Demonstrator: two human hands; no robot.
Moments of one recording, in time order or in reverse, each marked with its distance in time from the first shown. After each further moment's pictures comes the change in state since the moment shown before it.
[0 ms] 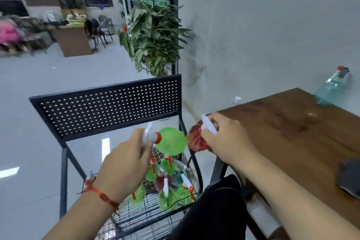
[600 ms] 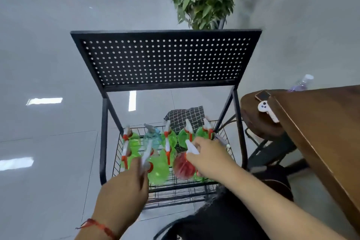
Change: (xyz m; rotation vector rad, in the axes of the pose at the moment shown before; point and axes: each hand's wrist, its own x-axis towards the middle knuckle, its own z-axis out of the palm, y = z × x) left_hand -0.101 -0.148 0.047 0.220 -0.214 -0.479; right_hand 0.007 -0.031 0.222 0.011 -0.679 0.039
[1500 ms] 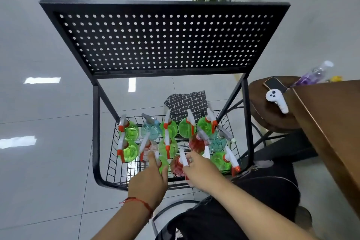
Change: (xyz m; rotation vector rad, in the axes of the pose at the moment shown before) left_hand 0.055 0.014 0.112 0.052 -0.186 -0.176; right_hand 0.039 0.044 0.072 0.131 -0.213 0.254
